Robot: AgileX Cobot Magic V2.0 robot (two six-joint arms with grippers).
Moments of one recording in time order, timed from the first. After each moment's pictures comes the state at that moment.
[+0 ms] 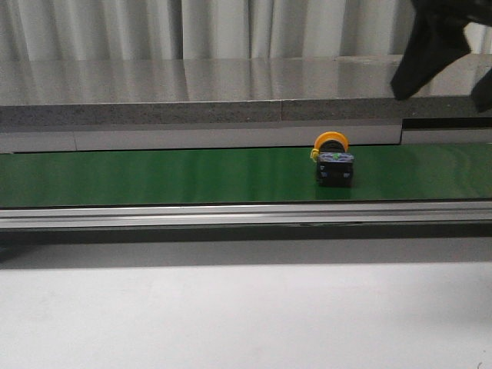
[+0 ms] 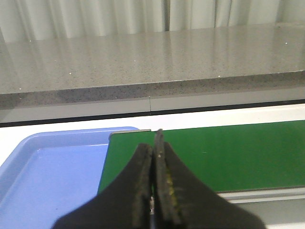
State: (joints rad) left arm 0.00 0.26 -0.24 -0.19 0.17 0.23; right arm 0.24 1.32 -0.93 0.23 0.53 -0.02
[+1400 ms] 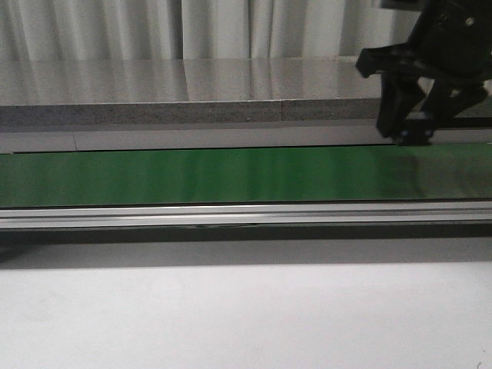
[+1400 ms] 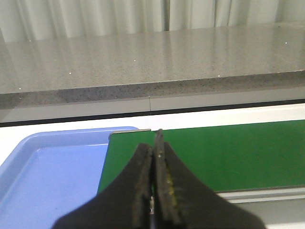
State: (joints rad) left arm 0.00 0.26 -0.23 -0.19 0.17 0.23; right arm 0.19 1.68 -1.27 0.09 0.70 -0.02
